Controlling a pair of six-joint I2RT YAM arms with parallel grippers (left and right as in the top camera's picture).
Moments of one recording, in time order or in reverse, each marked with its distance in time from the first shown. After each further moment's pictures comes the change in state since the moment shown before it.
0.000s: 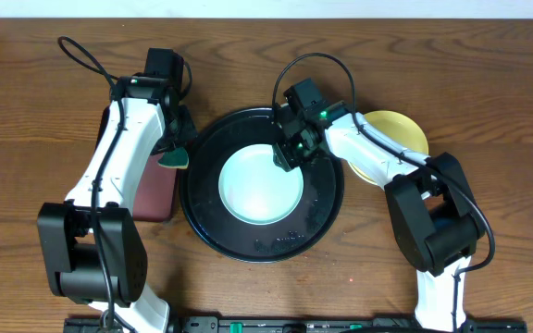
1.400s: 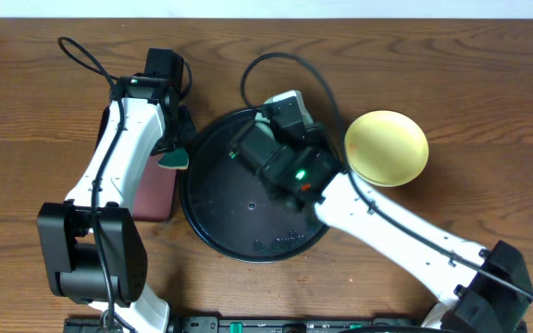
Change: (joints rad) left arm 0.000 0.000 0.000 -0.006 0.000 0.000; right arm 0.350 -0.381 0.000 -0.227 1.074 0.344
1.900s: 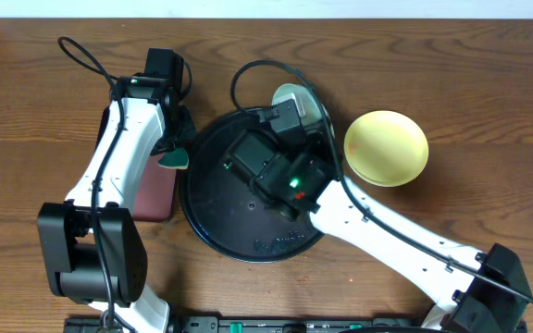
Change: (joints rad) left arm 0.000 0.000 0.000 0.002 0.000 0.000; right arm 0.071 0.000 0.000 -0.047 0.377 -0.034
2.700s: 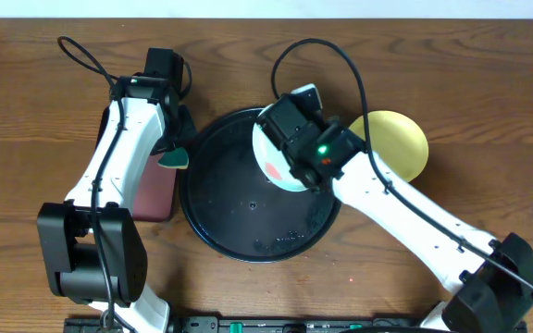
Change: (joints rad) left arm 0.000 0.000 0.002 0.000 0.000 0.000; right arm -0.174 0.002 0.000 0.001 -0.523 -0.032
